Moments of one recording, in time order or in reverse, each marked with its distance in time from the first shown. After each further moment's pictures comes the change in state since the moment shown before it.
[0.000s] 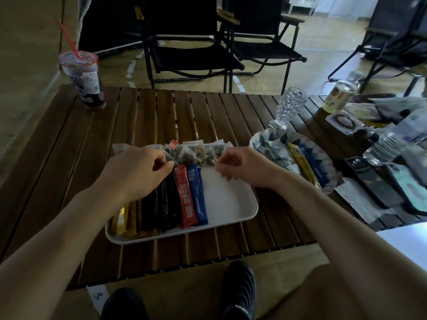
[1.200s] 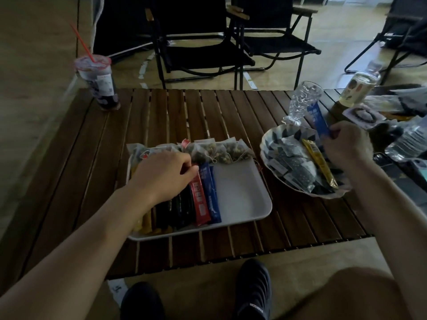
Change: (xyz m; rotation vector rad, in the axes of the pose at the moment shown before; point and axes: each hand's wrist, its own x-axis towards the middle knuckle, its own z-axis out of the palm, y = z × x) left_hand 0.003 0.016 0.011 0.049 -0.028 0.064; right_hand -0.034 0.069 -0.095 -0.430 0.821 0.545
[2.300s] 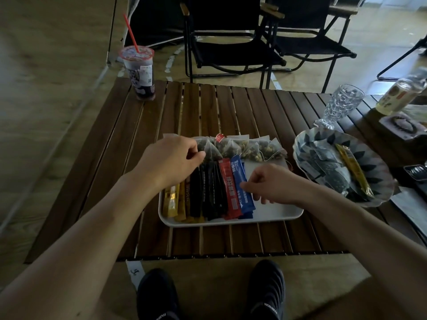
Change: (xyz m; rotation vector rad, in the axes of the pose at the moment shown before) left_hand -0.021 -0.052 -0.017 -0.085 0.060 -0.061; right_hand -0.130 -0.123 0.044 0.073 -0.942 -0.446
